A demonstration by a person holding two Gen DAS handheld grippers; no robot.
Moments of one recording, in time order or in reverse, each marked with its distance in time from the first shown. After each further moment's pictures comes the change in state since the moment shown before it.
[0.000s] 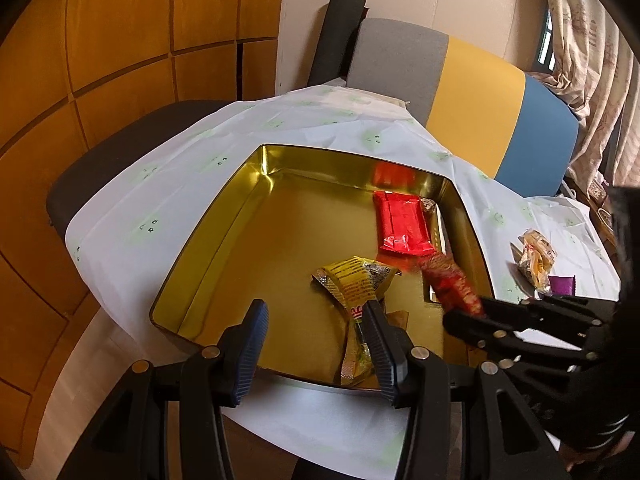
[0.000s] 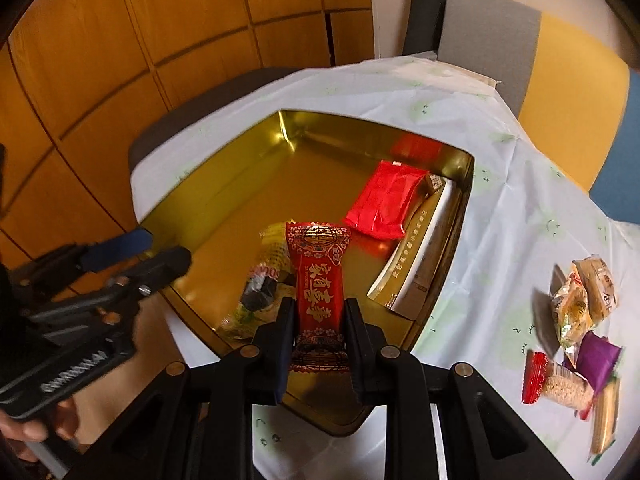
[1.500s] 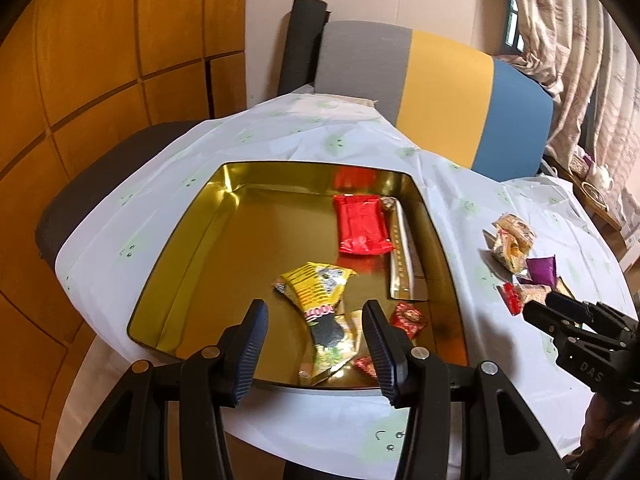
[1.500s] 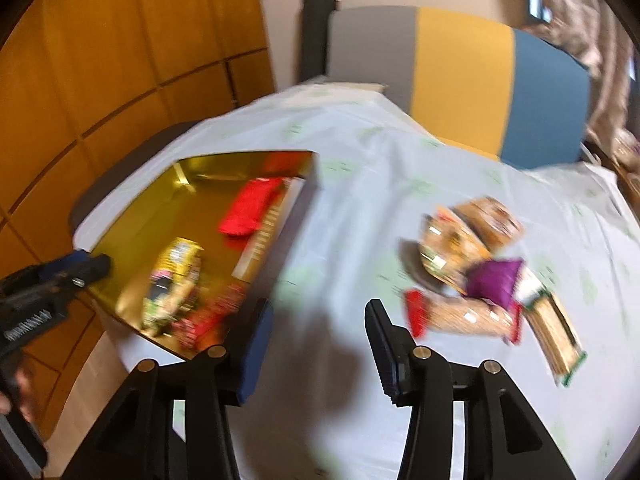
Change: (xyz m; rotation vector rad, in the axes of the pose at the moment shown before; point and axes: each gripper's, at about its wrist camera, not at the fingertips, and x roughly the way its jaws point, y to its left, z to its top) left arm -0.015 -0.038 0.002 0.113 -0.023 -0.038; right arm -0.069 -0.076 -0.064 0.262 -0.158 -0.225
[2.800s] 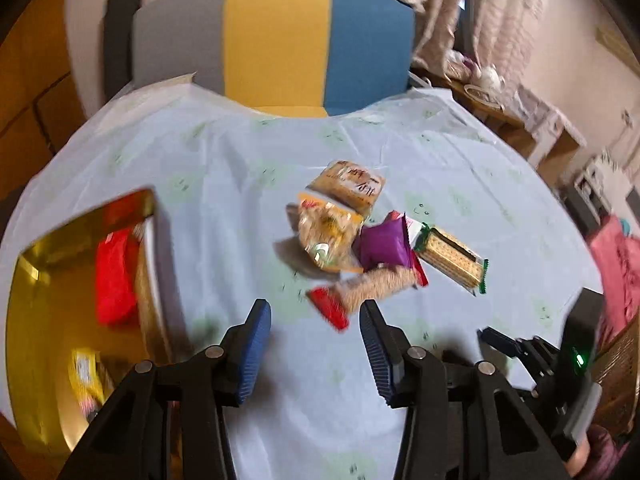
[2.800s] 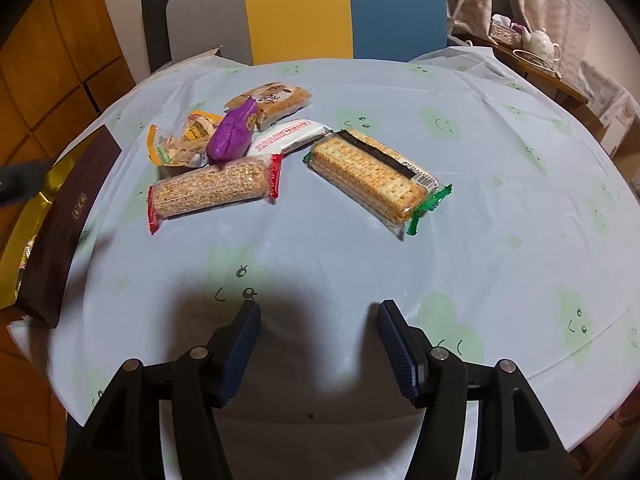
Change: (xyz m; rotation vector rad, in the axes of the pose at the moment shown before) left arm 0.052 -0.204 0.041 0.384 0.180 -0.348; right arm -0.008 -0.151 -0.101 0.336 0.110 -0.254
